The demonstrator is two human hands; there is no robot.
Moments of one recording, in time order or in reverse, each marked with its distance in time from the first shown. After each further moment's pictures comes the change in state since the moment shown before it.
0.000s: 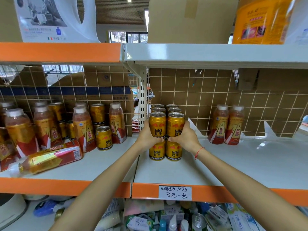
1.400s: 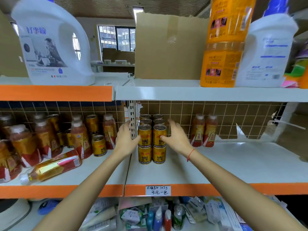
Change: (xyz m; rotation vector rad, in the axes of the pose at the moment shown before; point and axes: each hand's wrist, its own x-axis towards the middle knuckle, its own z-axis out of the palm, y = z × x) left_hand -0.039 0.063 -0.056 0.329 0.195 0.002; right_hand -0.059 -0.084 -0.094 -0.174 -0.017 -0.151
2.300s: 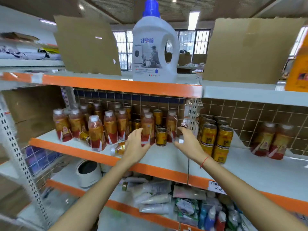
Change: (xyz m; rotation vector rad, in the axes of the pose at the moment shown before) left_hand -0.109 -0.106 -0.176 0.192 0.102 -0.104; right_hand -0.043 -0.157 0.119 0.064 -0.171 -0.186
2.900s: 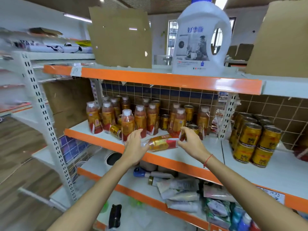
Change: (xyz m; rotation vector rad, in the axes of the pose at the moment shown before) left_hand -0.010 -0.120 -0.074 0.068 0.006 -0.070; right_hand 0.029 -0.077 0.098 0.030 -0.117 0.002
